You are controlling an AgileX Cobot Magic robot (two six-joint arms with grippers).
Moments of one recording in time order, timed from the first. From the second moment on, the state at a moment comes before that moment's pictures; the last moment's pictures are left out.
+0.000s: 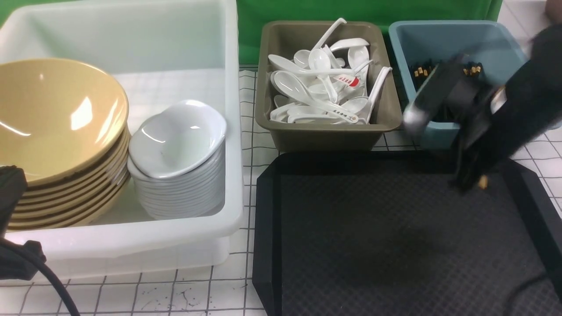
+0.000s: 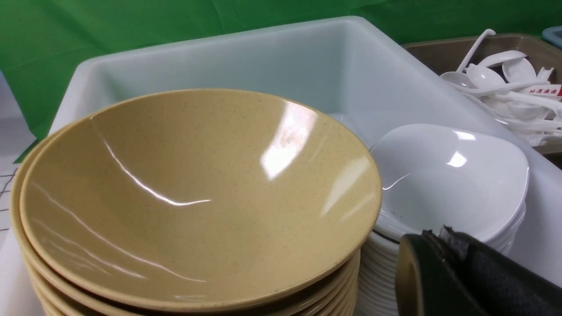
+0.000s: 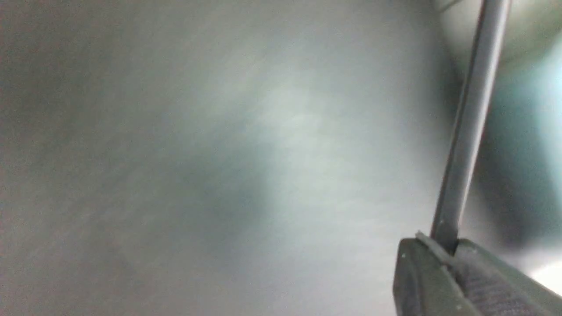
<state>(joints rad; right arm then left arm) 0.30 1.51 -1.20 -0.10 0.78 -0.50 -0.28 0.42 -0.42 0.49 0.36 -0.41</state>
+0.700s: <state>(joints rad) 0.05 1.61 -1.39 -0.05 0.65 -0.16 -0.28 0.42 -0.42 0.50 0.34 -0.41</state>
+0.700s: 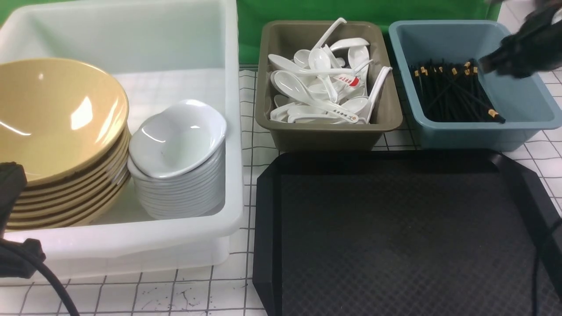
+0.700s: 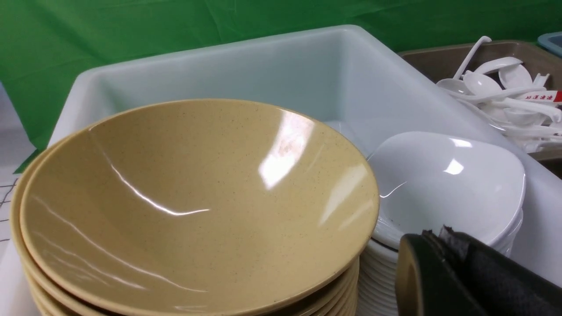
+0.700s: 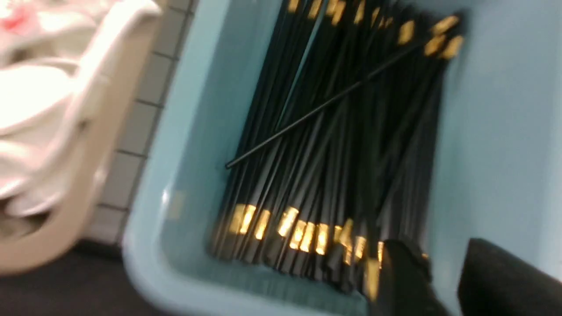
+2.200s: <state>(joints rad) -0.01 -0.01 0.03 0.07 0.26 -0.15 -0.28 0.42 -0.42 0.50 0.36 -0.41</state>
